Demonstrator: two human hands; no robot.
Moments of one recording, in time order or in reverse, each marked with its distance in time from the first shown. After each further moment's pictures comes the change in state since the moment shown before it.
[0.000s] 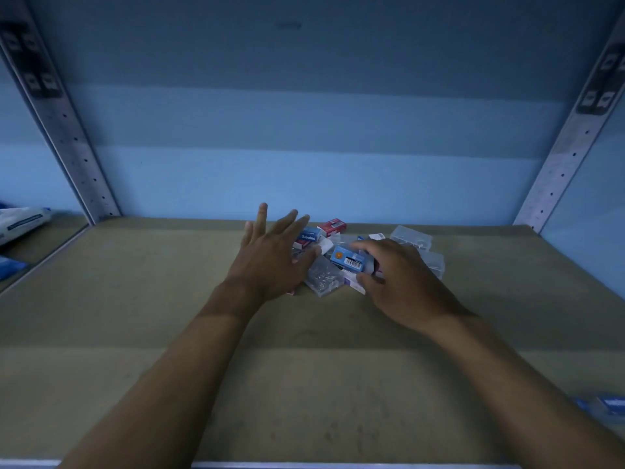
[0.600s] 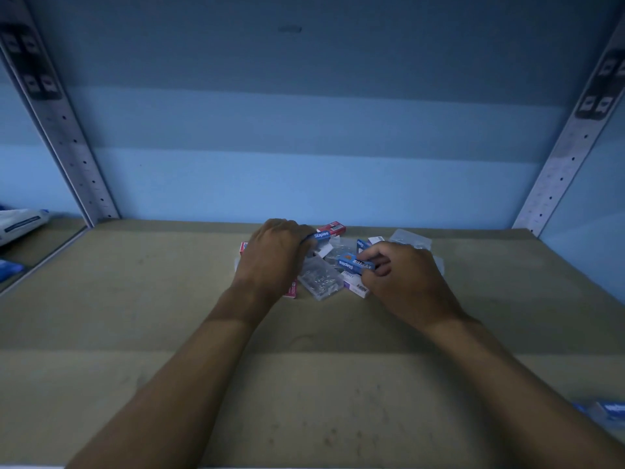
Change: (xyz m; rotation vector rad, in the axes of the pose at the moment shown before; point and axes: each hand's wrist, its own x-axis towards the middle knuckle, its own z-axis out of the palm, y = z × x) left_hand 0.003 0.017 -0.012 -0.017 0.181 0.128; right_hand 0.001 -0.006 -0.008 0.189 0.145 0.155
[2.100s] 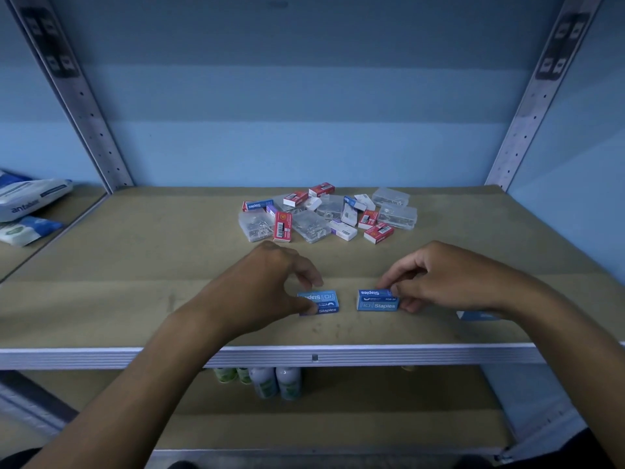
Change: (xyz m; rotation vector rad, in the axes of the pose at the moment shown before) left_hand -0.123 0.057 -0.074 -0.172 -0.377 0.135; right_hand -0.102 -0.012 -0.090 0.028 -0.624 0.229
